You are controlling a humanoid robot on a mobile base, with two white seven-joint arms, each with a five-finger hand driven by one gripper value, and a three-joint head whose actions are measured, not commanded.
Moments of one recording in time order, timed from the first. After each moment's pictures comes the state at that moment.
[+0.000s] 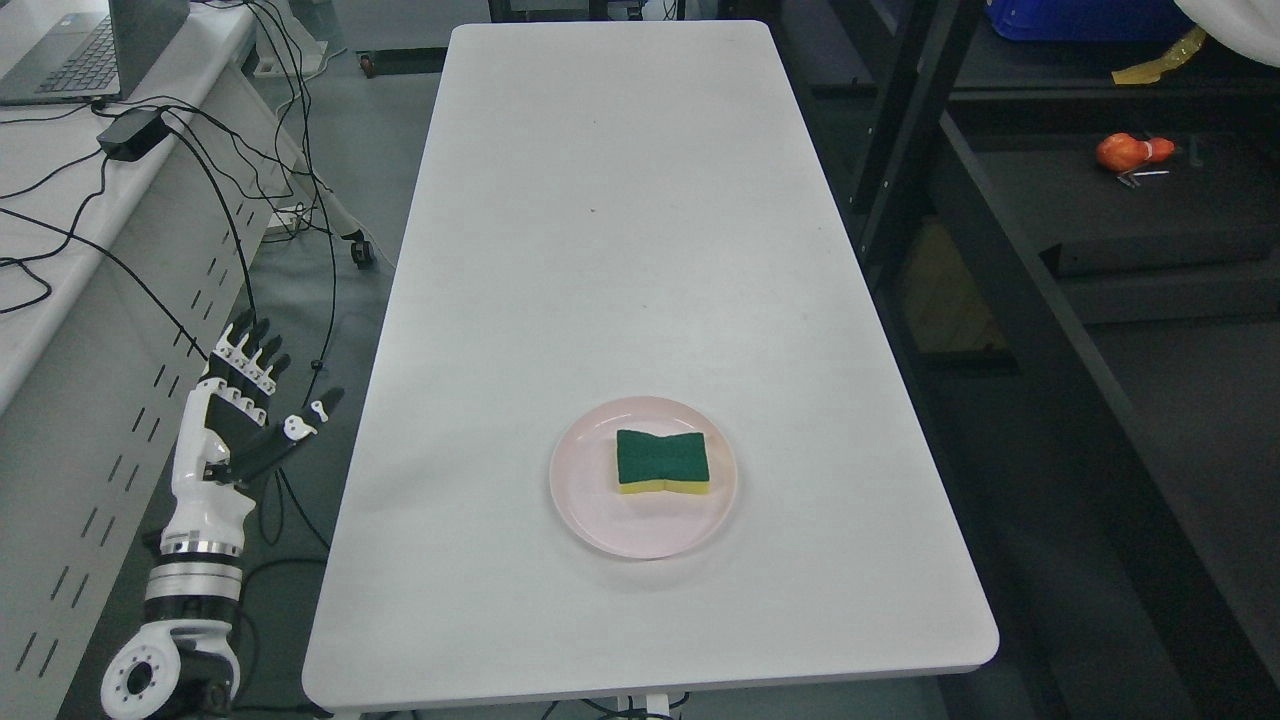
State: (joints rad) left arm -0.15 0.00 0.32 -1.60 0.23 -0.07 -0.24; right arm -0.07 0.00 -0.21 0.00 -0.11 0.08 -0.04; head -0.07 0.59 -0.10
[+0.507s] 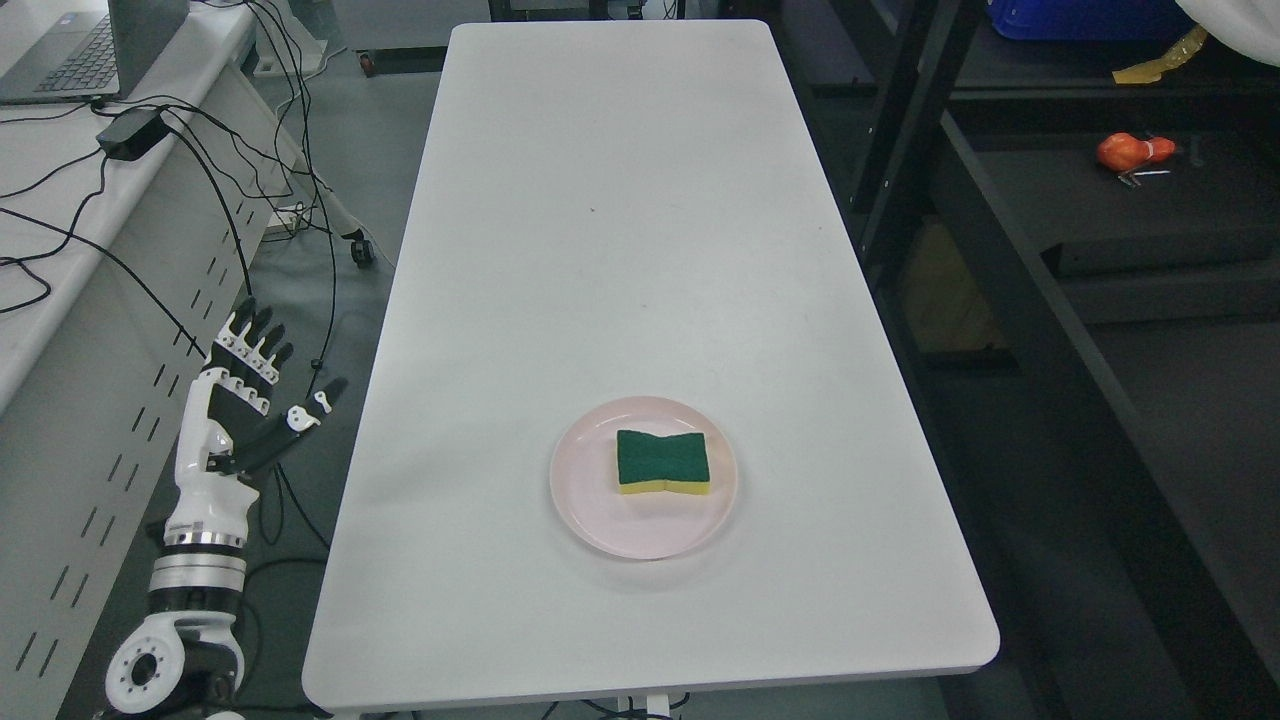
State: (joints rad) left arm -0.17 0.00 0.30 -1.60 0.22 -0.08 -0.24; right arm -0.07 0.00 -0.21 0.00 -0.11 0.08 -0.04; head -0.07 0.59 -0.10
